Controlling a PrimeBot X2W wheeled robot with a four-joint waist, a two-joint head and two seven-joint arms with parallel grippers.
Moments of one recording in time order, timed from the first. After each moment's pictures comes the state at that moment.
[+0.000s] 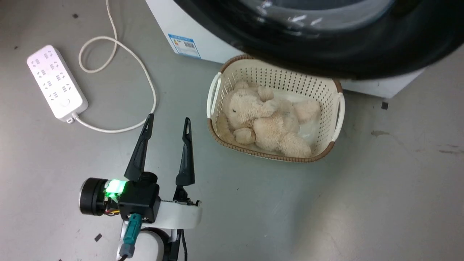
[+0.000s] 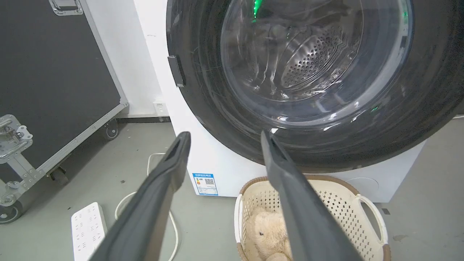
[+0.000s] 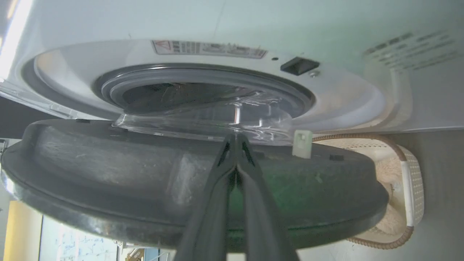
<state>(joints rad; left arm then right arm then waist) -0.19 0.09 -0.25 -0.10 -0.01 0.19 -0.25 -1.28 -0.13 -0.84 0.57 0.57 0.13 1.18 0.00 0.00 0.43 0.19</state>
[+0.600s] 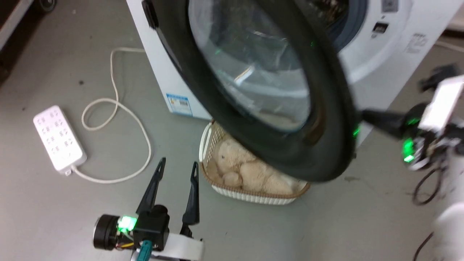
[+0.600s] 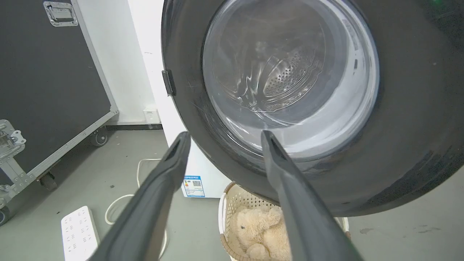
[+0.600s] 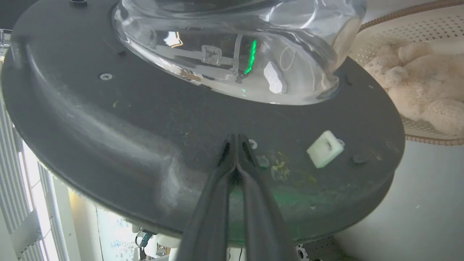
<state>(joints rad) -0.06 0.10 -0.28 -0.02 -0.03 0.18 -0.26 -0.81 -0.06 -0.51 0.54 0.99 0.13 1.33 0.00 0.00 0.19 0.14</state>
